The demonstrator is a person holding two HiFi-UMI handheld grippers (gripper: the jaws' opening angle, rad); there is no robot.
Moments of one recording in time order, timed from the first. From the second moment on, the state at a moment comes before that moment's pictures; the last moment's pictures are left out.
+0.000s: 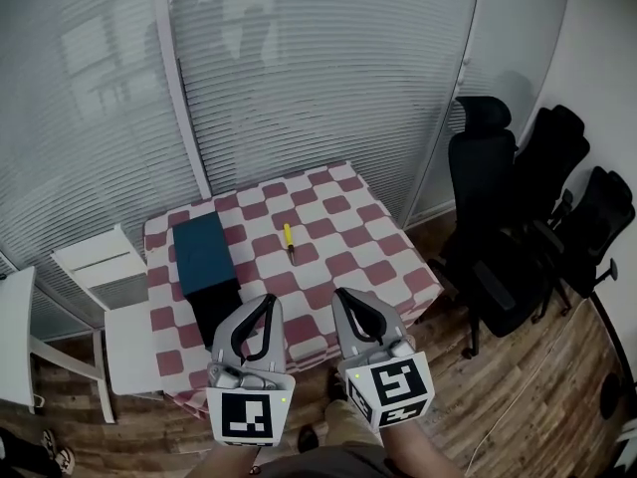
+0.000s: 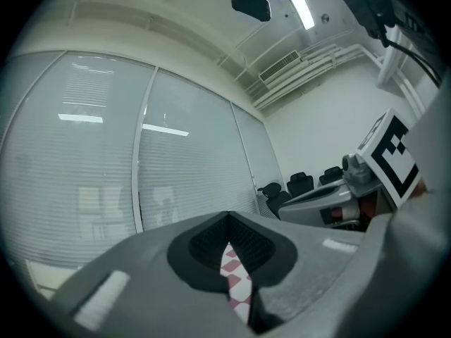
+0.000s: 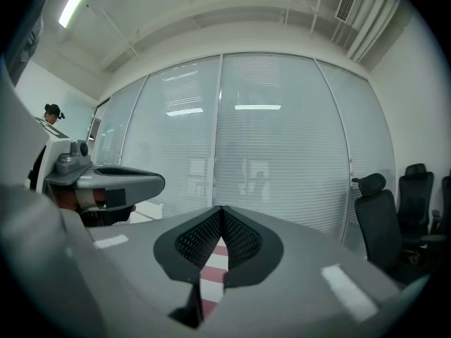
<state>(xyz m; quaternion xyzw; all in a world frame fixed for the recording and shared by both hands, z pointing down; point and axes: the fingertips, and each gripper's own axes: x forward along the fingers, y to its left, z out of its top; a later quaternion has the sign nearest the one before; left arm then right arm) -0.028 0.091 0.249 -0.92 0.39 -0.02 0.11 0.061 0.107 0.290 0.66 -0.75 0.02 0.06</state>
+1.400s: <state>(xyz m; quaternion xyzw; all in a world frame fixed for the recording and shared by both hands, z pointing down) 0.035 -0.116 0.234 -0.84 0.52 -0.05 0.12 0.128 -0.139 0.291 0.55 -0.83 0.04 0.04</state>
